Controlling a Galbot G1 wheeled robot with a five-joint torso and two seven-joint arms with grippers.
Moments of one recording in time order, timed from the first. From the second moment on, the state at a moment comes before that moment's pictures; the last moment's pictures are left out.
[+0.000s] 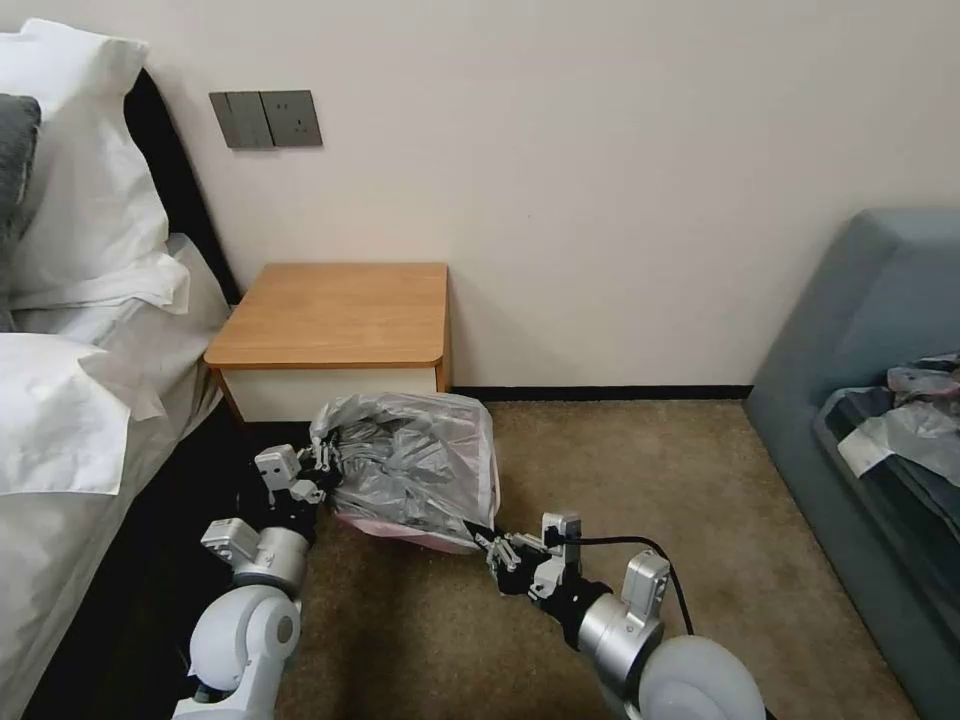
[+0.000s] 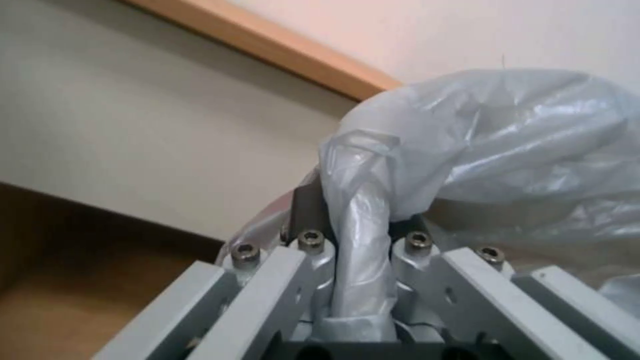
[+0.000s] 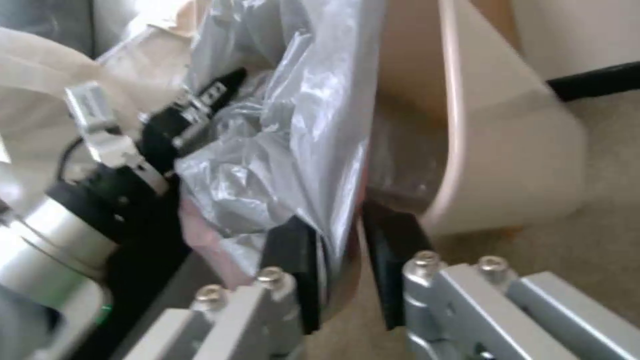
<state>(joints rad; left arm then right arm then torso) 1.39 -1.42 -0.60 -2.00 -0.57 0.05 0.06 -1.40 1.04 0.06 2.22 0.76 -0.33 0.07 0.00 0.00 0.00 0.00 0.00</state>
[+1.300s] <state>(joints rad) 1.39 -1.38 -0.61 -1.98 -0.60 0.04 0.07 -1.32 1.00 0.11 2.25 0.90 -0.27 0.03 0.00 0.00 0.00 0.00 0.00</state>
